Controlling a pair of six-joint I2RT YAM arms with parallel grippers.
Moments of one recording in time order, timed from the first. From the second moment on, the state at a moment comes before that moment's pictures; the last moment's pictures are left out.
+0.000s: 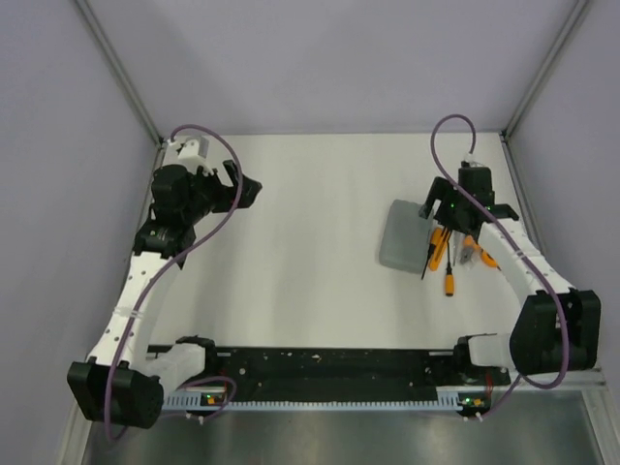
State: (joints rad) left arm -0.12 1.05 1.04 -0.29 0.30 -0.38; right arm 0.08 1.28 0.97 -0.44 -0.01 0.43
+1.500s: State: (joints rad) left arm -0.17 1.32 0.84 -0.11 0.40 -0.61; right arm 0.70 1.67 1.05 -0.31 0.13 0.61
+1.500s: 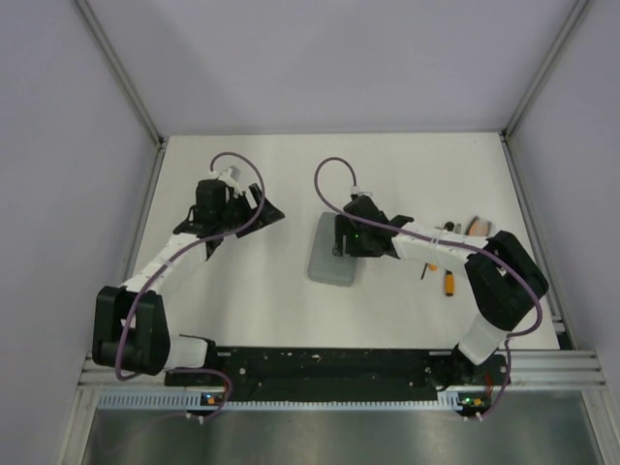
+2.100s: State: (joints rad) left arm -0.34 1.63 0.84 0.04 0.43 -0.66; right arm 0.65 1.45 0.94 -0.34 0.16 0.71
